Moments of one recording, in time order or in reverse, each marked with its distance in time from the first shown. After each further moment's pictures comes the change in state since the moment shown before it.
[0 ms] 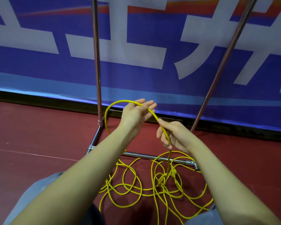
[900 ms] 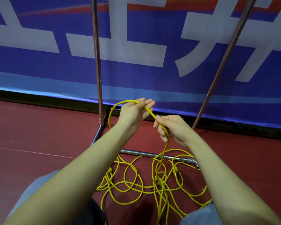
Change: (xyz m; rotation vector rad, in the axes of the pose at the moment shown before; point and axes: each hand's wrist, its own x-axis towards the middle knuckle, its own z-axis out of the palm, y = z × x) left_hand -0.005 0.004 0.005 -0.014 0.032 -0.043; right_hand 0.007 -0.004 0.004 -0.068 0.033 -0.123
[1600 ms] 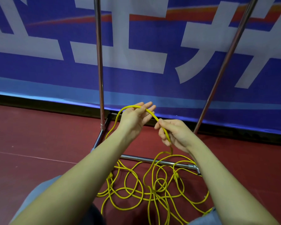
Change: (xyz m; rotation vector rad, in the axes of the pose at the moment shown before) left_hand 0.000 0.007 -0.002 -0.071 -0.055 0.005; right_hand 0.000 -0.002 -0.002 0.154 -0.020 0.003
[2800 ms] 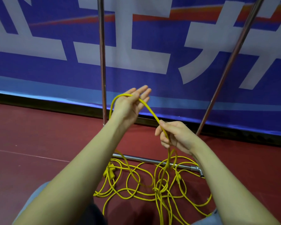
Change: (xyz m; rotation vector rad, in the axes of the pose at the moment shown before) left_hand 0.008 0.036 0.003 -0.078 -0.058 0.147; right_hand -0.002 -0.005 0.004 -0.075 -0.093 0.003
